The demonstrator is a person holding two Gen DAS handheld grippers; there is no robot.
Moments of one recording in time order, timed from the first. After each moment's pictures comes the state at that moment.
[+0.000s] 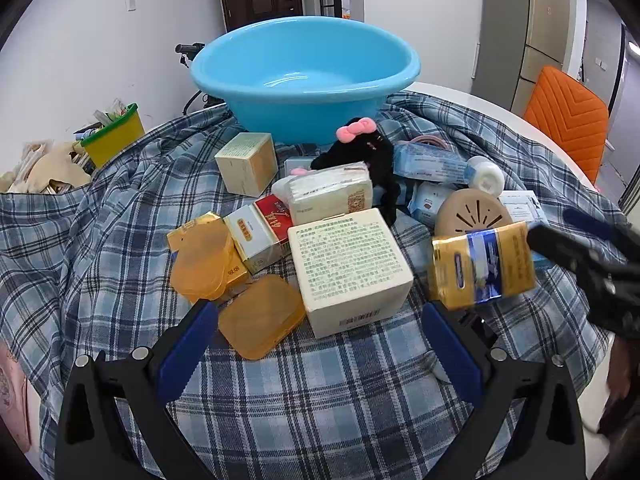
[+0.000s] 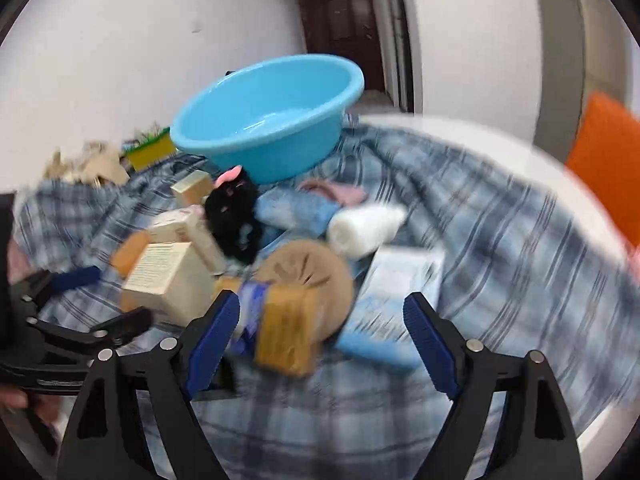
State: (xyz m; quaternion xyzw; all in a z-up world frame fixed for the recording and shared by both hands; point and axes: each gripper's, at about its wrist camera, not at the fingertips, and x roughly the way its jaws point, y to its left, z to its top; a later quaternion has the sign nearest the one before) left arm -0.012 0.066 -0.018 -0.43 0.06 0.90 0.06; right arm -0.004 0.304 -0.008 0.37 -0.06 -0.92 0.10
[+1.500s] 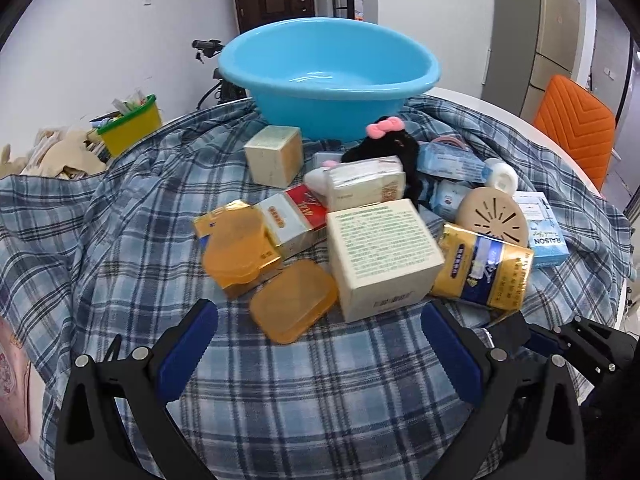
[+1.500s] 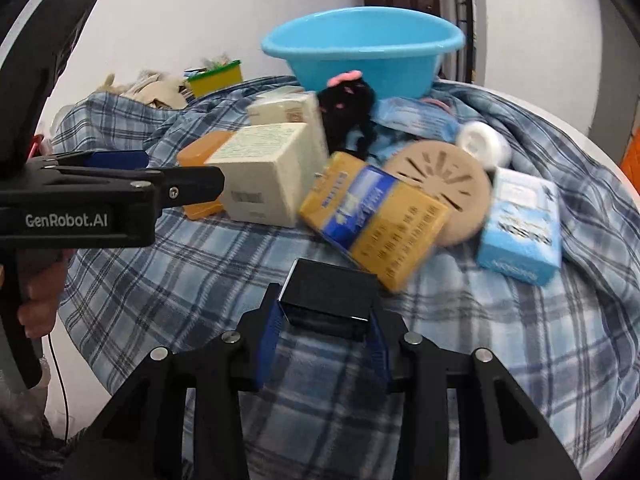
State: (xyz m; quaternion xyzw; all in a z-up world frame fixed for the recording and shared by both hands) left arm -0.003 0.049 -0.017 -0.43 0.05 0.90 0.05; right arm 0.039 0.248 -0.050 0.41 0.01 -0.89 0.19
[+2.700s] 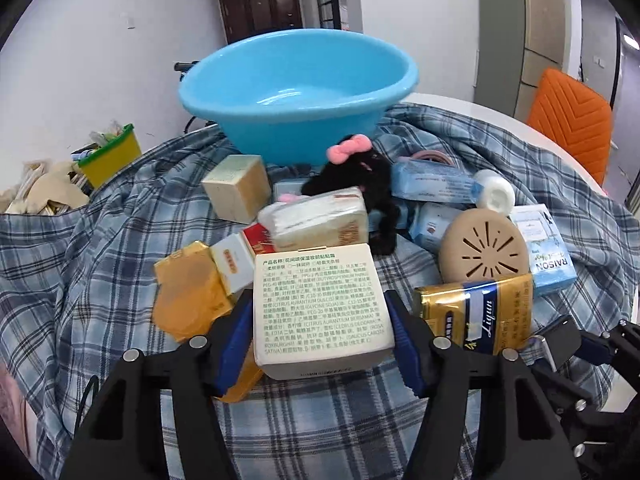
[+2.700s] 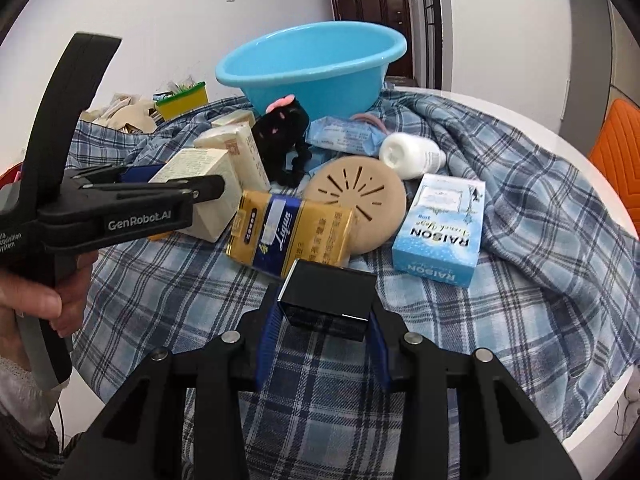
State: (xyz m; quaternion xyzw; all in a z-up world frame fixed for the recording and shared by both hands) left arm -0.026 0.081 -0.024 -0.40 0.06 0.91 0.06; right arm 0.039 0.284 -0.032 0.39 0.00 -0.91 0.14
